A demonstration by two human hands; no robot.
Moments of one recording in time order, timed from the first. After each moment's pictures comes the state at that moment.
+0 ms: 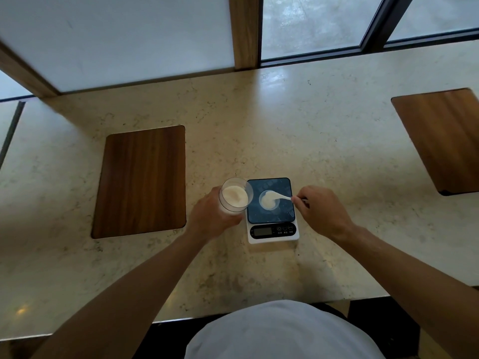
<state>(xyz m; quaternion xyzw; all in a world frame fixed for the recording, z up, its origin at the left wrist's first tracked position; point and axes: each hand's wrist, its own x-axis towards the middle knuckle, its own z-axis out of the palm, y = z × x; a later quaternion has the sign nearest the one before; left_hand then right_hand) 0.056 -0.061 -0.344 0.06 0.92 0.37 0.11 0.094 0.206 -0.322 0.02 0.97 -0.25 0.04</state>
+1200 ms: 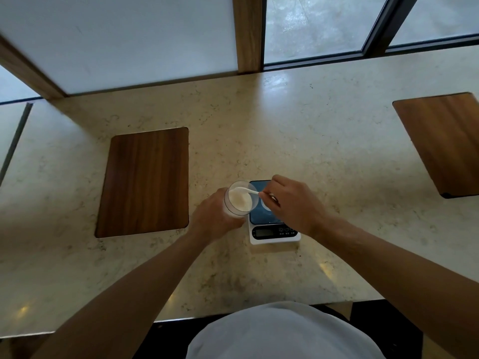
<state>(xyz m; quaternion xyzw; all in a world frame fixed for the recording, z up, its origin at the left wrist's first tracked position) 0.056 -0.063 -0.345 0.14 0.92 0.35 0.10 0.077 0.154 -0.280 -0.19 0.95 -0.24 -0.06</state>
